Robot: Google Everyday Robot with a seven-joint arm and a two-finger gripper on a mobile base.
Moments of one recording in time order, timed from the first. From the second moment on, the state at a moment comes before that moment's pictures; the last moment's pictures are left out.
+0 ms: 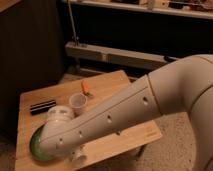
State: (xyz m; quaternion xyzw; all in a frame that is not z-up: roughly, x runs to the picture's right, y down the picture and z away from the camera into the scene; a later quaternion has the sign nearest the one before) arm -0.178 0.263 0.593 -0.09 -0.29 -0.84 0.45
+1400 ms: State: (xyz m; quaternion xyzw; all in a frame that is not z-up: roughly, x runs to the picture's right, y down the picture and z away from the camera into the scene) arm -0.252 0.262 0.652 -0.11 -0.52 -0.78 0.34
